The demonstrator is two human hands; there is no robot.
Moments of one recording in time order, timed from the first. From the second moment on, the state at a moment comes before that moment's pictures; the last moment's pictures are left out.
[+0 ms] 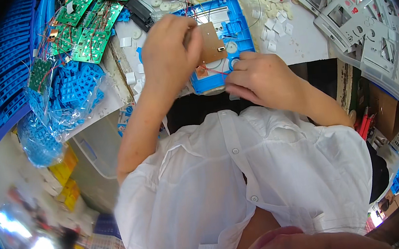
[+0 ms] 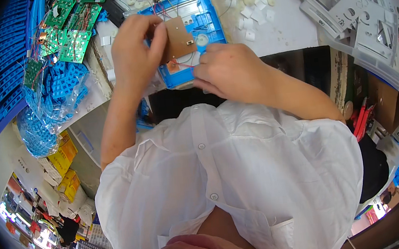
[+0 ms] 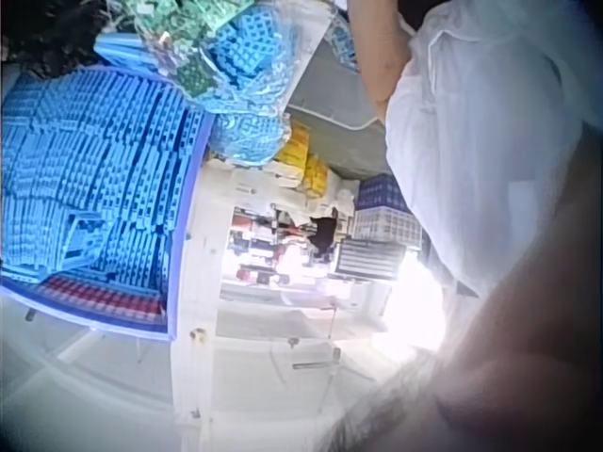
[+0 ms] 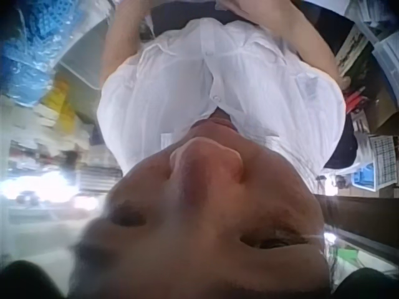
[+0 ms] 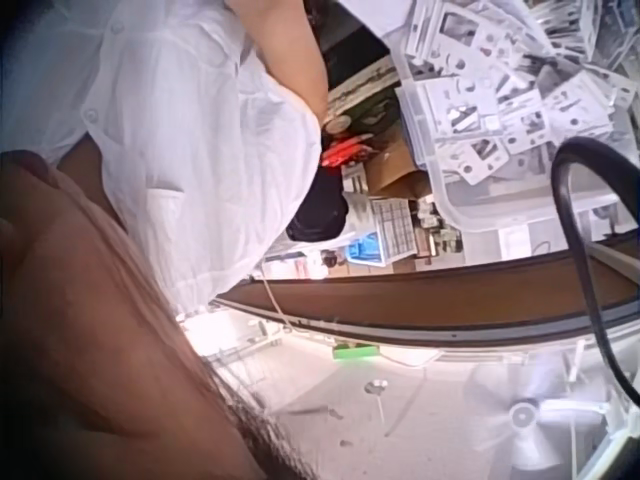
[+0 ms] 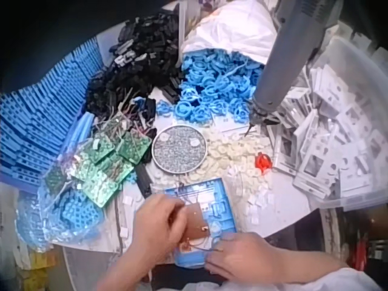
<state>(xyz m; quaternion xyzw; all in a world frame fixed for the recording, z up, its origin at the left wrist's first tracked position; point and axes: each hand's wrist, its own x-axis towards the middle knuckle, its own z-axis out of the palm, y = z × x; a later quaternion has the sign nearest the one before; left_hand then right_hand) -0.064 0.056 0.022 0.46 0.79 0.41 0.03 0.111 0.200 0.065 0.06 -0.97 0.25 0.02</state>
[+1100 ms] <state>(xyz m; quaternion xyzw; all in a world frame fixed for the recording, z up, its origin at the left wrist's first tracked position) -0.077 0.052 -0.015 0.34 0.76 0.55 -0.02 0.034 0.234 0.028 -0.03 -0.94 0.28 0.18</state>
